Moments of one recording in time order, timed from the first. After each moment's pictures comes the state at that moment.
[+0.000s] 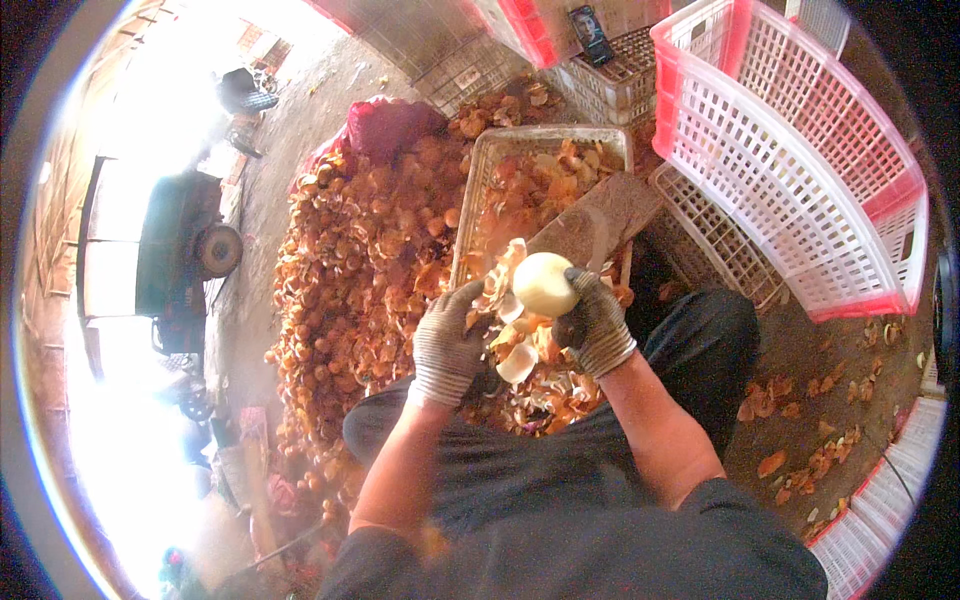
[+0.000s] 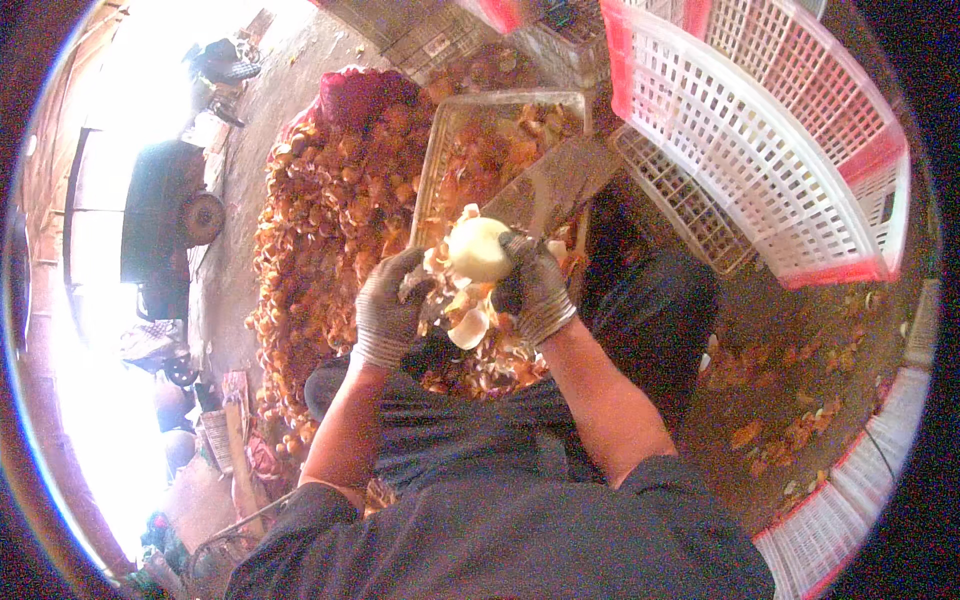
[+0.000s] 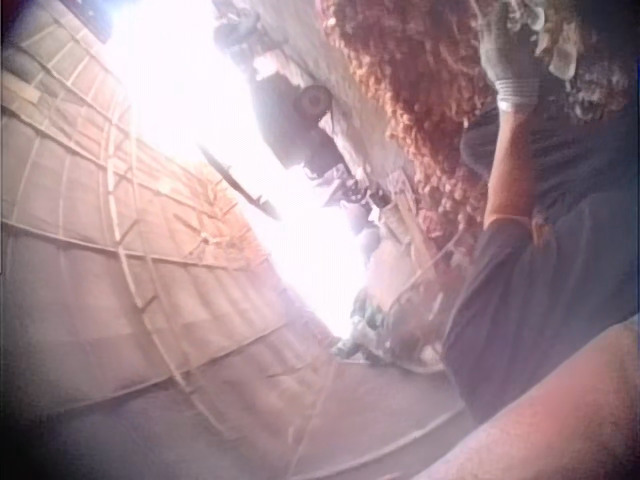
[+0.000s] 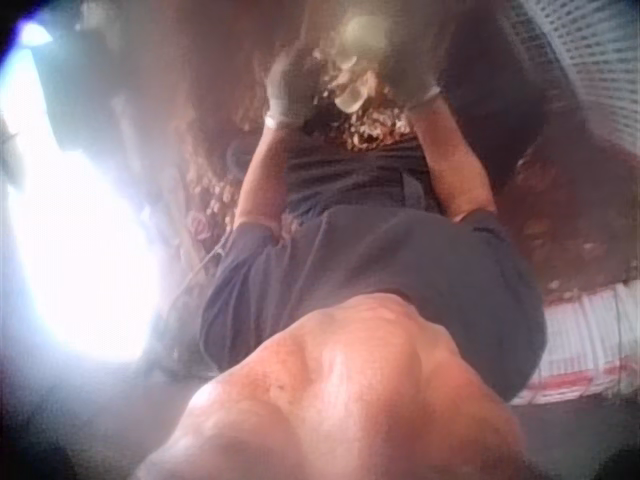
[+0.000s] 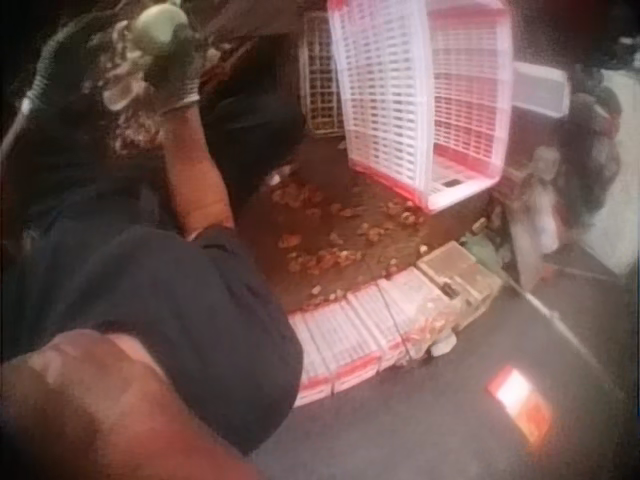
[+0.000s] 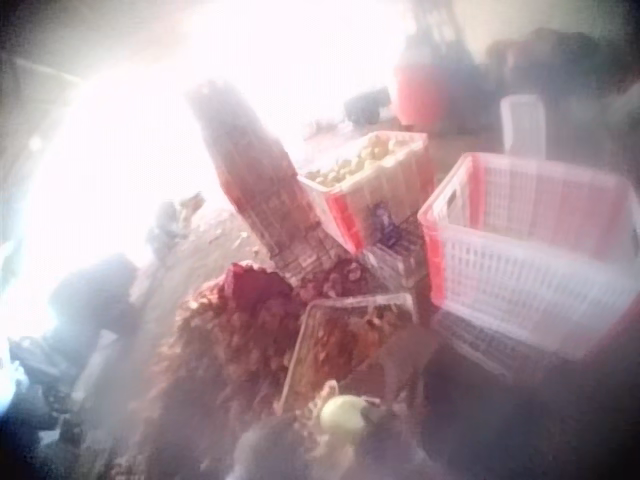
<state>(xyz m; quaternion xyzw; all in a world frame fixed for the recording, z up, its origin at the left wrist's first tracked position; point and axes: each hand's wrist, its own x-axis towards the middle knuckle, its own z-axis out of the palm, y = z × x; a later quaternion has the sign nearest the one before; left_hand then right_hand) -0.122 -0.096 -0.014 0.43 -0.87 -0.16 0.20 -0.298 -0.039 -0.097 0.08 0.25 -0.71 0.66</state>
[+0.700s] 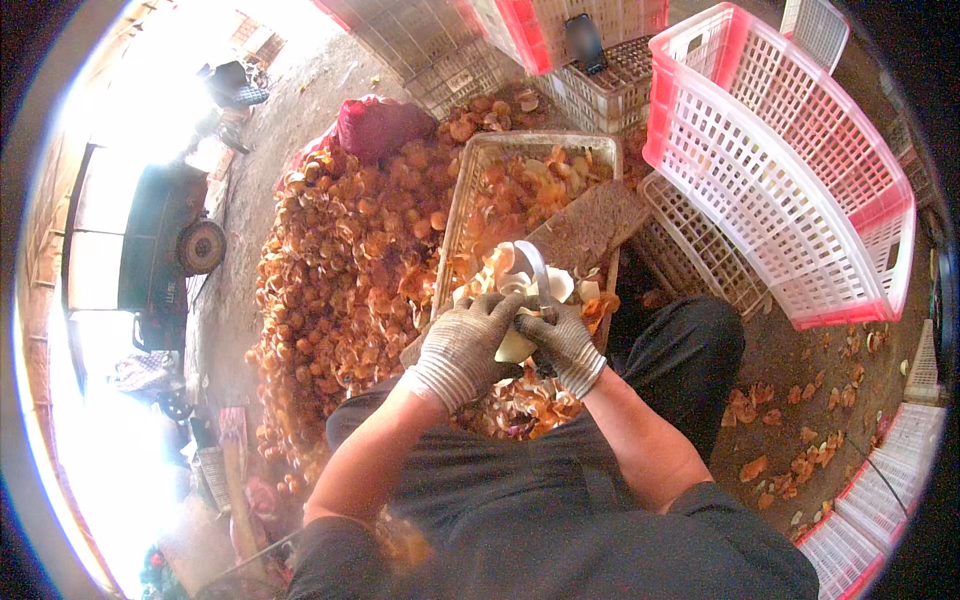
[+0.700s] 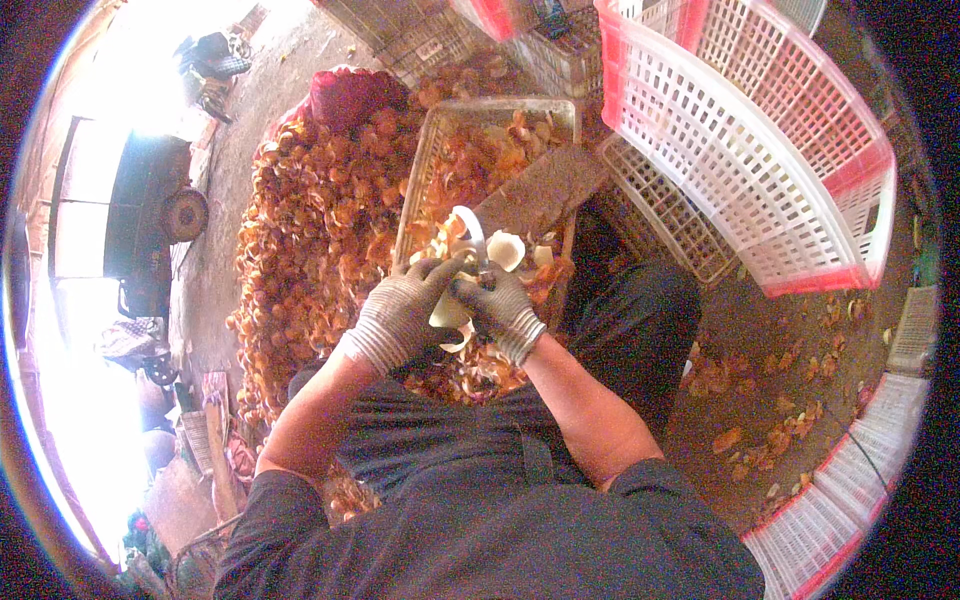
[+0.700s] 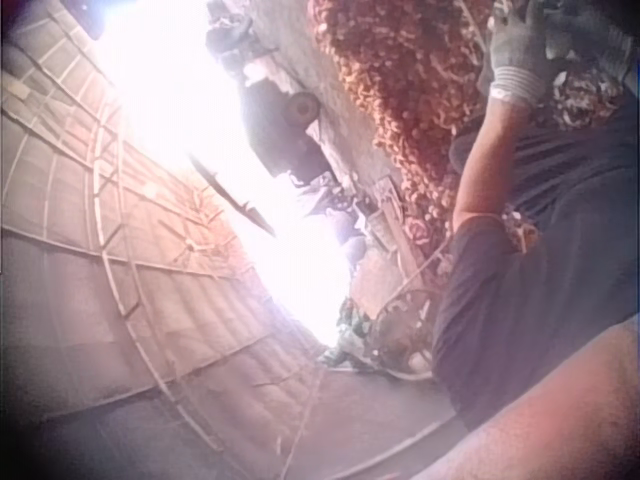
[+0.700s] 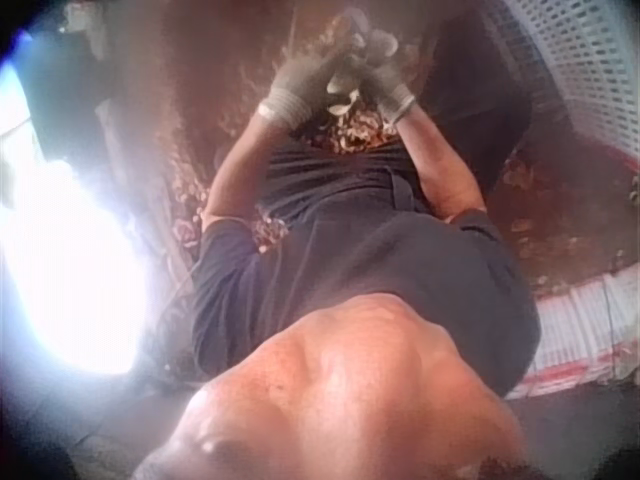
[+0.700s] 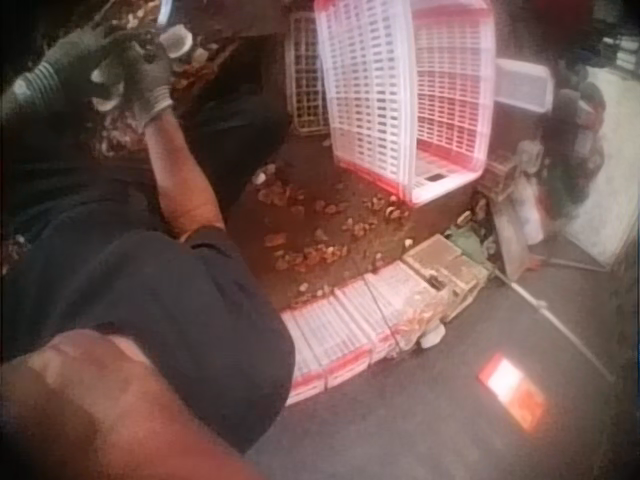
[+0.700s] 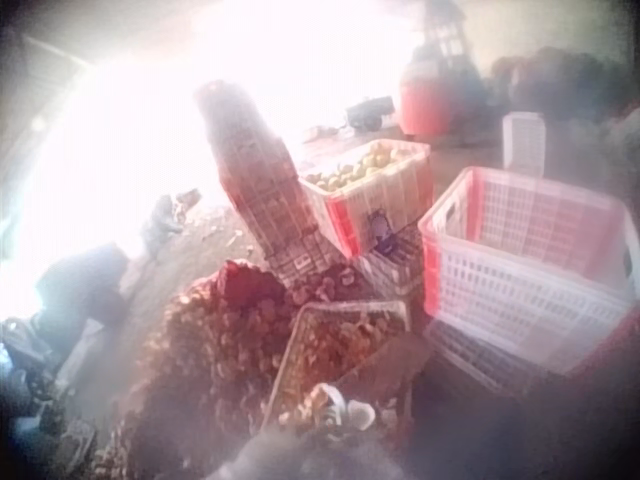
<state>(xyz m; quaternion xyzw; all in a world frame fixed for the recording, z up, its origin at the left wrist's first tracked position) -0.148 -0.092 0.017 0.30 -0.94 -0.12 -0.09 -0.270 -0.028 -0.117 -0.14 0.35 -0.64 0.67</state>
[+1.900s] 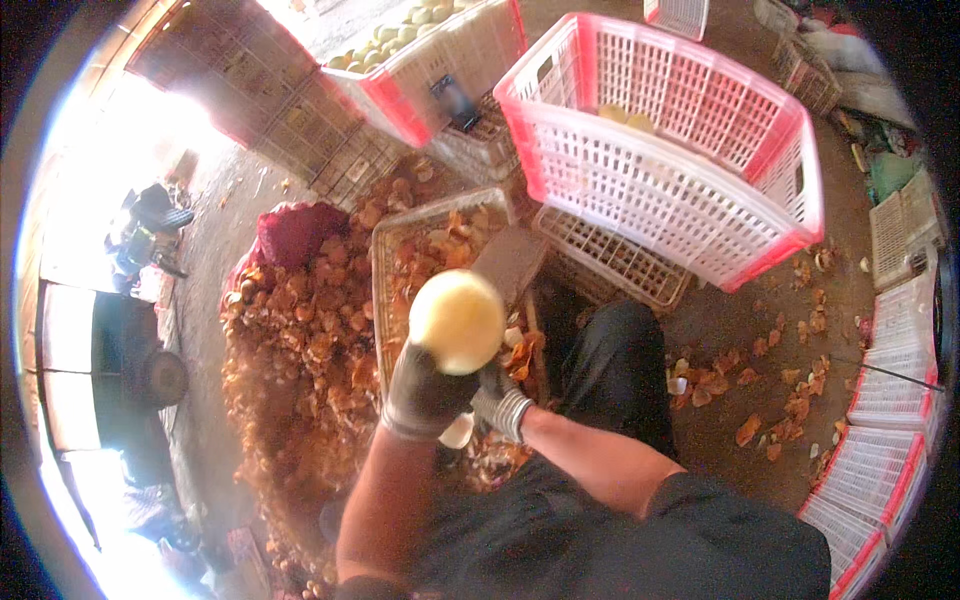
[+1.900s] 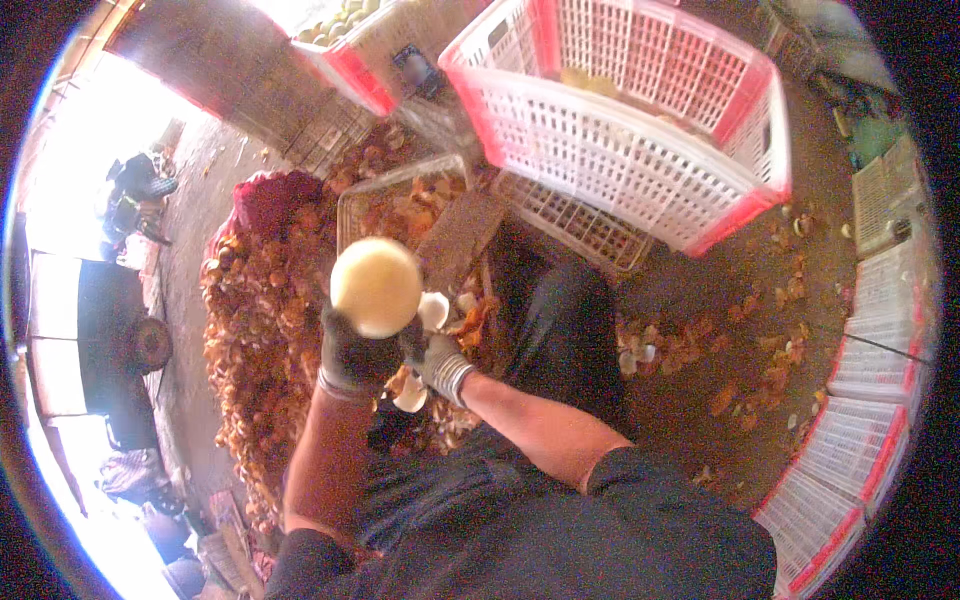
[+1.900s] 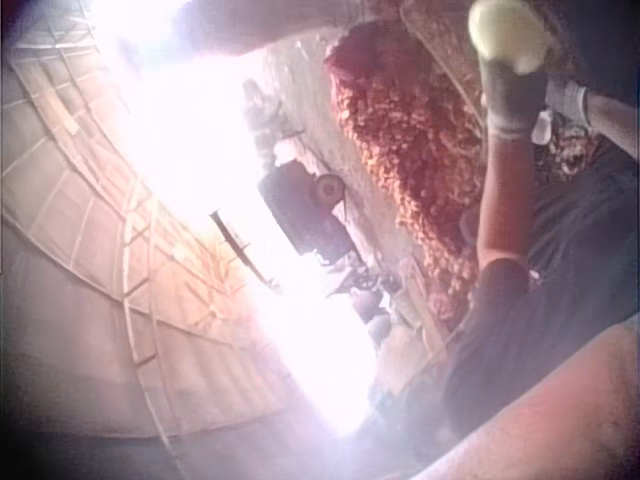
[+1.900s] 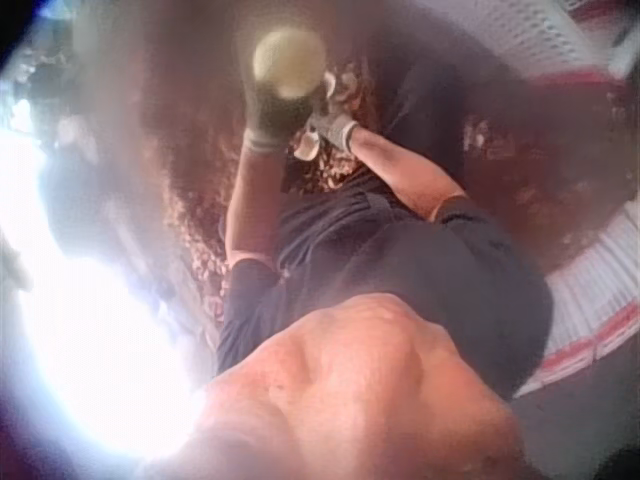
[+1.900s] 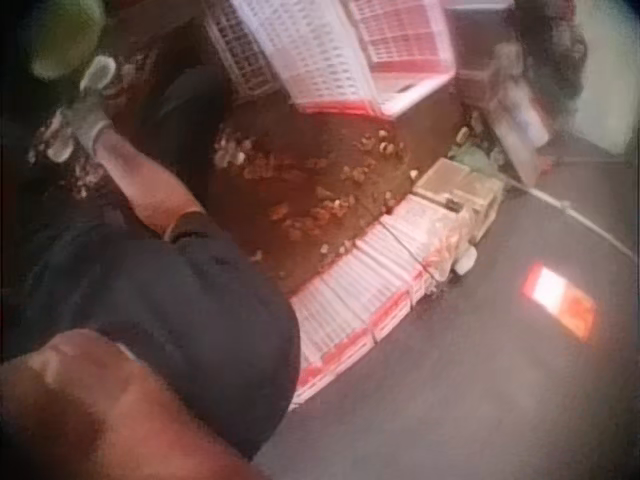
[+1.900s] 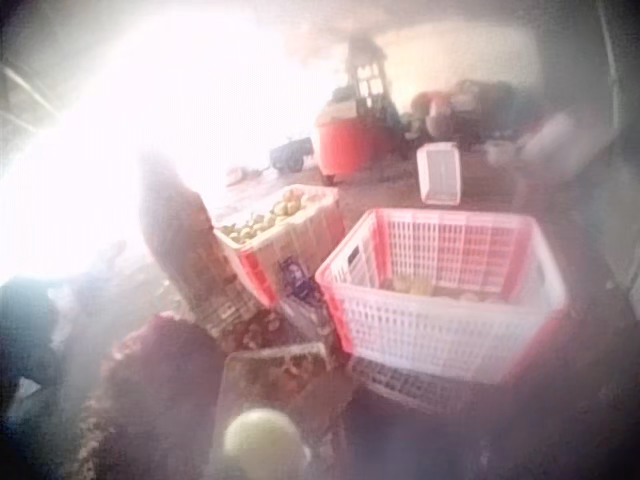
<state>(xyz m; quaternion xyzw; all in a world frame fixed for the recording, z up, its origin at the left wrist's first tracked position) -0.222 -0.084 0.022 0.24 -0.35 -0.88 0.22 -0.252 -0.029 -0.178 -0.18 0.54 -0.56 0.60</state>
